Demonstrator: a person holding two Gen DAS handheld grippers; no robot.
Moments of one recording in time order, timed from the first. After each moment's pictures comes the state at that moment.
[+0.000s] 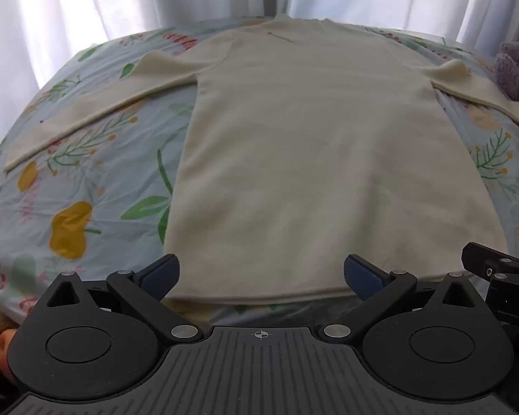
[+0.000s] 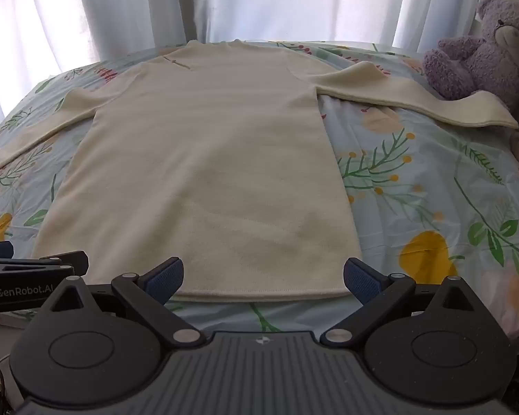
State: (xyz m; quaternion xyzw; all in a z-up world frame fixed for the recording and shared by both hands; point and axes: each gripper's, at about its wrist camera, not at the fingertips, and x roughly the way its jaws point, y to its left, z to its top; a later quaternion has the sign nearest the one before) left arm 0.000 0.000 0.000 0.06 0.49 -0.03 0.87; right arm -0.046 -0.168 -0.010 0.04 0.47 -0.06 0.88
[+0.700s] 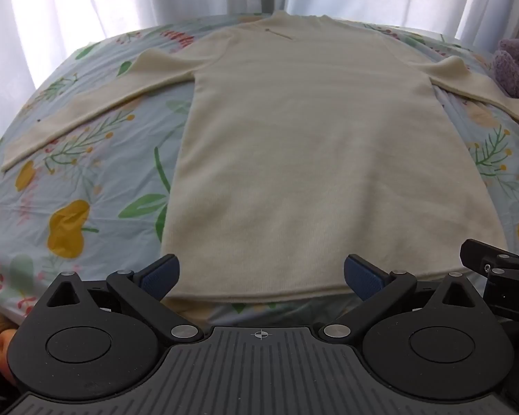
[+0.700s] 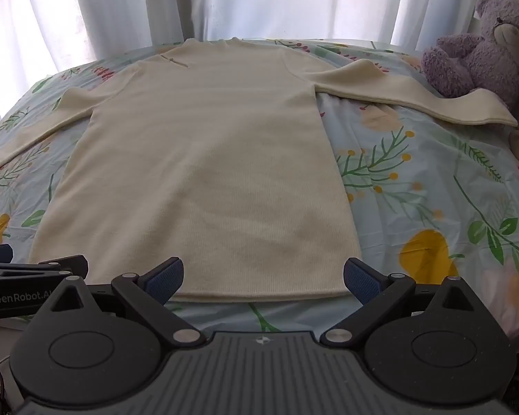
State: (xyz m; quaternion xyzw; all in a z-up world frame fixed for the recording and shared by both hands) left arm 0.000 -0.005 -0.003 0.06 0.50 -0.03 0.87; right arm -0.042 -0.167 -0.010 0.04 0.47 -0.06 0.88
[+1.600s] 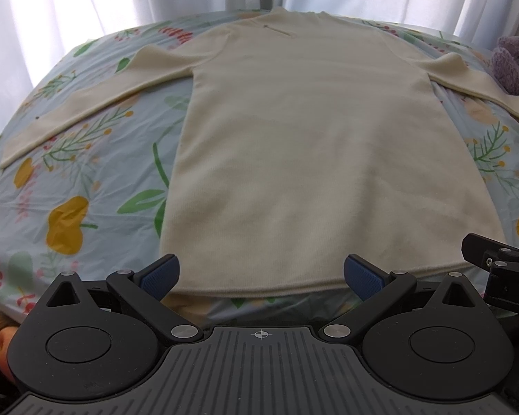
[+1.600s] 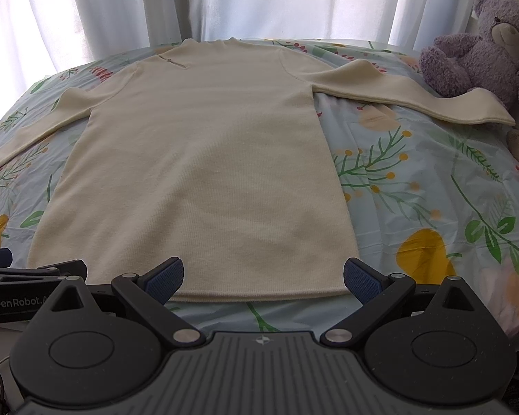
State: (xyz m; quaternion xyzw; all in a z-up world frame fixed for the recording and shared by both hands) left arm -0.003 -0.002 -0.004 0.06 0.50 -0.03 0.86; right arm -0.045 -0.168 -0.010 0.05 0.47 -0.06 0.88
